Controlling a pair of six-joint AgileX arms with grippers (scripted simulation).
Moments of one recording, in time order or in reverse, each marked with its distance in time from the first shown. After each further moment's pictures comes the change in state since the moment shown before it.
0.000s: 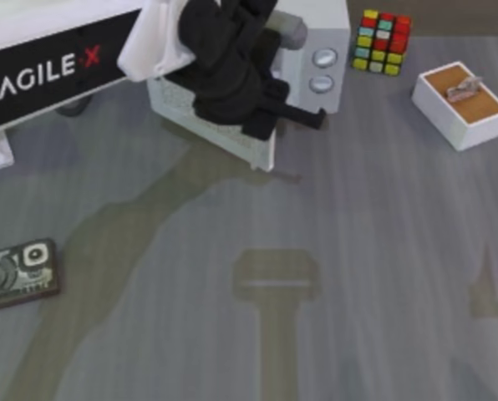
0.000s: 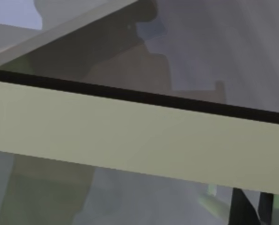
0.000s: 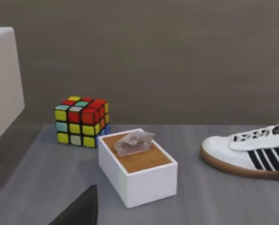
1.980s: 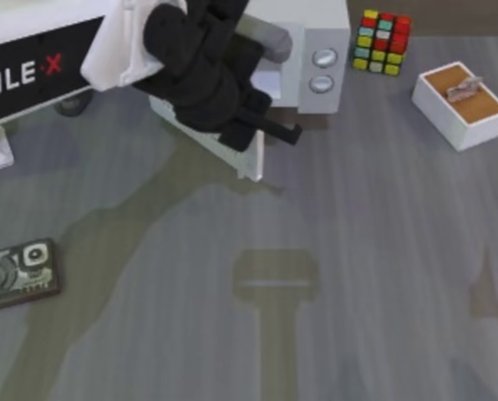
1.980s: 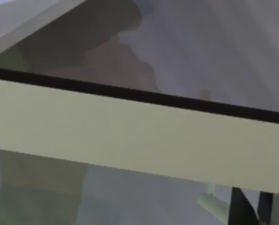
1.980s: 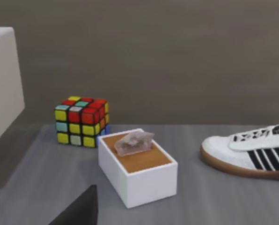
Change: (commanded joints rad) left arm 0.038 -0.078 -0.108 0.033 0.077 0.133; right arm 0.000 0.000 0.000 0.000 0.000 0.000
